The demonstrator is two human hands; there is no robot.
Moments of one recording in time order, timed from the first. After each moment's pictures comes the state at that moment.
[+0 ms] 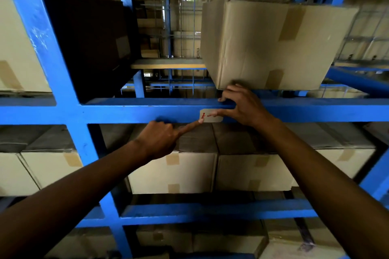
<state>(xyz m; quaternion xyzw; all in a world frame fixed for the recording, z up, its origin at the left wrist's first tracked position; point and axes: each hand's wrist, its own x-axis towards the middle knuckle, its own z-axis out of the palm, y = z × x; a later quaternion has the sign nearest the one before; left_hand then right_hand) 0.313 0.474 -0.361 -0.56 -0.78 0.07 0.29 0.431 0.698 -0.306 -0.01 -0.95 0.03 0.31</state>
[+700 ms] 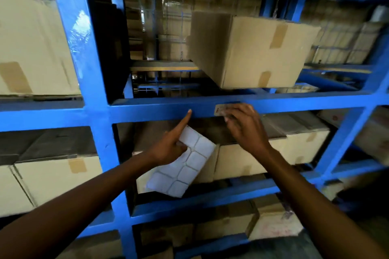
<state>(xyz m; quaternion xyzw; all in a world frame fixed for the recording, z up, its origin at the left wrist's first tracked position) 0.305 0.399 -0.369 -0.60 -0.70 -0.37 -0.10 0.477 0.567 -0.340 -0.16 -0.90 0.05 0.41</state>
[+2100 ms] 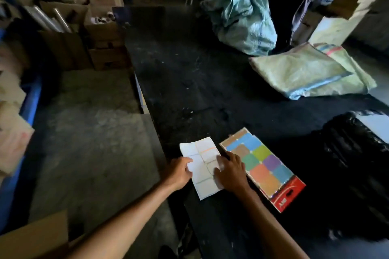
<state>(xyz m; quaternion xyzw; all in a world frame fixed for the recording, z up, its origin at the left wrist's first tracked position) 0.821 0.014 -0.598 -0.86 -0.27 0.05 -0.44 0.925 -0.142 -0.613 -0.94 -0.25 0.15 0.17</state>
